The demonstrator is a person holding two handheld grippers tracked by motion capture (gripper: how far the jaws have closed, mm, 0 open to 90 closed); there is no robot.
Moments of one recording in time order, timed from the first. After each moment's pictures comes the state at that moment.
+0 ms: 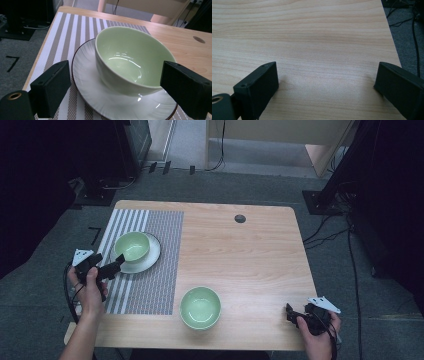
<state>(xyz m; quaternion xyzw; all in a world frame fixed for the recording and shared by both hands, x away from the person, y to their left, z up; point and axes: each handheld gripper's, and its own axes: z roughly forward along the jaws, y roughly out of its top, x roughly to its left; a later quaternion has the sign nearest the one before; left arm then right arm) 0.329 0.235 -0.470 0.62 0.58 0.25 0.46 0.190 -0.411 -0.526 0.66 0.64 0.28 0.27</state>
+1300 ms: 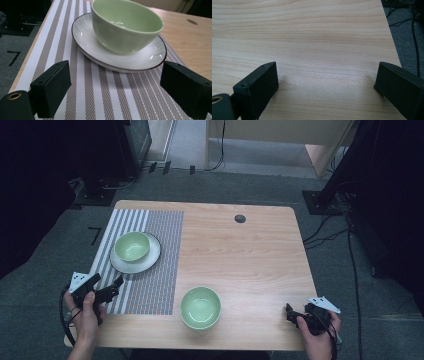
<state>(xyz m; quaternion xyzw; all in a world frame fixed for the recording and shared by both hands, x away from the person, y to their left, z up) 0.270 0.237 -0.493 0.63 0.58 0.25 0.46 0.190 -0.411 -0.526 0.66 0.64 0.28 0.27</state>
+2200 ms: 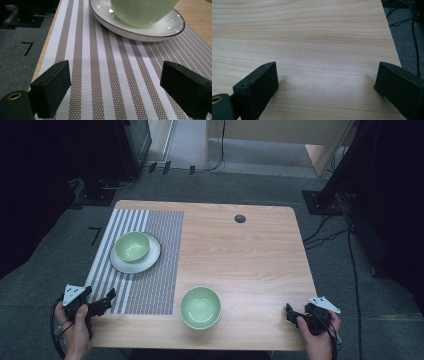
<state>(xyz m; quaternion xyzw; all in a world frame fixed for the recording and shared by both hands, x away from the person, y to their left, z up) 0.242 0.259 -0.510 0.65 0.58 0.26 0.41 0.190 -0.411 -0.526 0.66 0.64 0.28 0.27</state>
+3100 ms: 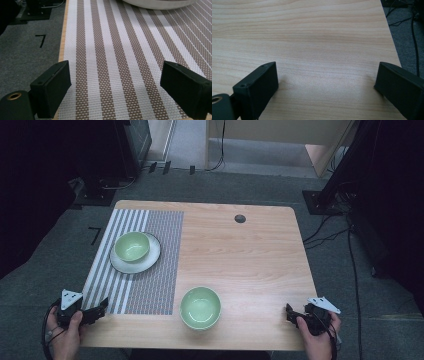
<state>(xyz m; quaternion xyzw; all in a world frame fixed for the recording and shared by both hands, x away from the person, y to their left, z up) 0.231 0.274 -0.516 0.70 0.57 0.27 0.33 0.189 -0.411 -0.526 0.66 0.64 0.28 0.27</state>
